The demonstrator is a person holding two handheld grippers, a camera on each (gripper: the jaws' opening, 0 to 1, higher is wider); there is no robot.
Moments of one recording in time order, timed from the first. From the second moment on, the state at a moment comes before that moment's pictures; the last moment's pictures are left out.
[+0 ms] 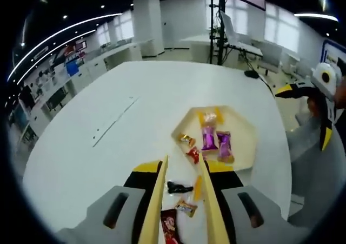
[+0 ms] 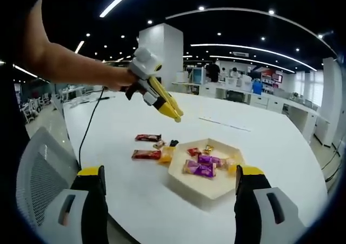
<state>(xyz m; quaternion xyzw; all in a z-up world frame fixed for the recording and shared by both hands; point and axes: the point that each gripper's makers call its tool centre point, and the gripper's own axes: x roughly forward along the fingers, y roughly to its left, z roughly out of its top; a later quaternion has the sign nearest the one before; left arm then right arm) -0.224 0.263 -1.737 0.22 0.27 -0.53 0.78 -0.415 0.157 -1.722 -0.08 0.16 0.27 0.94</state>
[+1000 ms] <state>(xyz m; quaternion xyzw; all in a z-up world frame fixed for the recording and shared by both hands) -0.239 0.388 -1.786 0.22 0.29 -0.43 0.83 -0.417 0.159 -1.726 -0.08 0.17 0.28 0.94</state>
